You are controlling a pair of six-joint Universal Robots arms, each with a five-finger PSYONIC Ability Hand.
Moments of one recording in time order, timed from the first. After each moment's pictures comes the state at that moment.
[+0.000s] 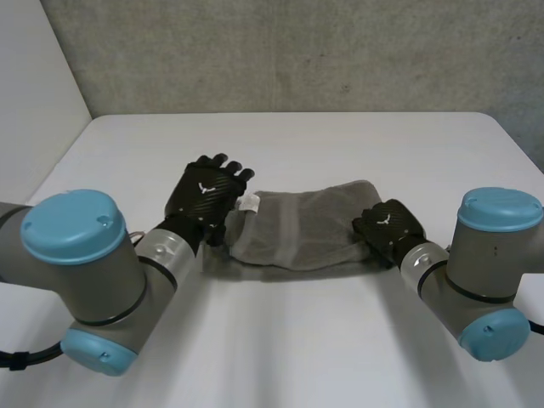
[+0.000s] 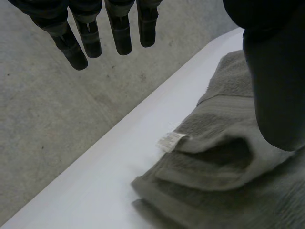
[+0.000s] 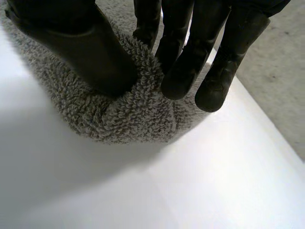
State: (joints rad) left arm 4.17 -1.99 -1.65 3.54 -1.50 3.50; right arm 1.94 -0.99 1.59 -0.25 1.39 2.49; left_hand 0.27 0.26 0.25 0.27 0.24; right_hand 1.30 1.28 1.33 1.33 1.15
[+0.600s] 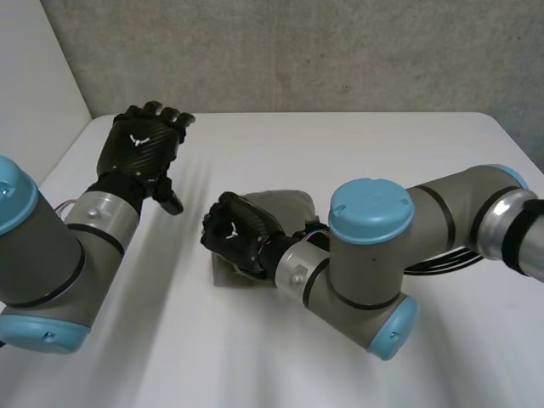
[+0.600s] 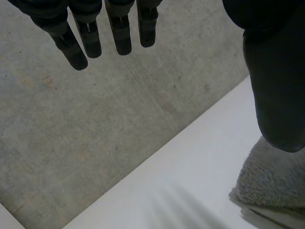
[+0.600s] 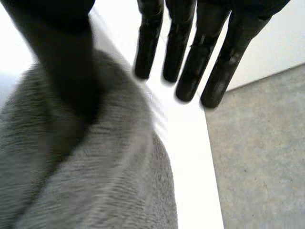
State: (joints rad) left arm 4.29 -1.79 -1.70 3.55 -1.55 3.44; right arm 2.33 -0.86 1.20 -0.14 1.17 2.18; left_hand 0.27 0.26 0.25 0.27 0.23; right_hand 0.64 0.63 0.69 0.68 0.47
